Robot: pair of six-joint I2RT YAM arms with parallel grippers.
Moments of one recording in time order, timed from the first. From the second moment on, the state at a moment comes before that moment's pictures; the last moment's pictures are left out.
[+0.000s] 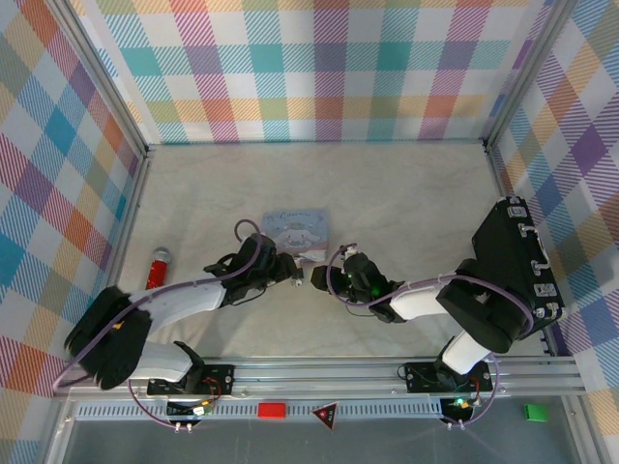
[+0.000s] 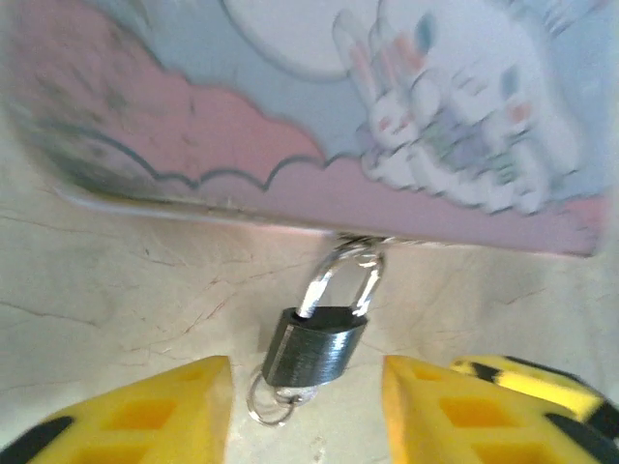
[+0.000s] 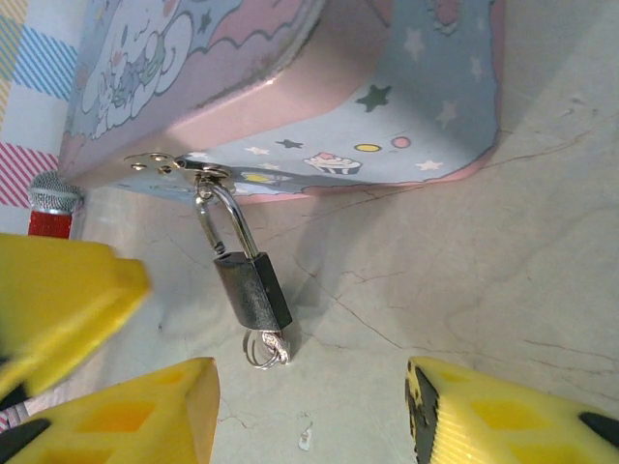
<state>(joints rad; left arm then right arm) -0.66 1.30 0.61 -0.09 -0.01 -0.94 0.86 1.60 0.47 0.58 -0.05 0.95</state>
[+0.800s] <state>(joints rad) -0.38 1.49 0.89 -0.30 0.11 -0.62 0.86 1.75 0.63 0.53 -0.14 0.80</state>
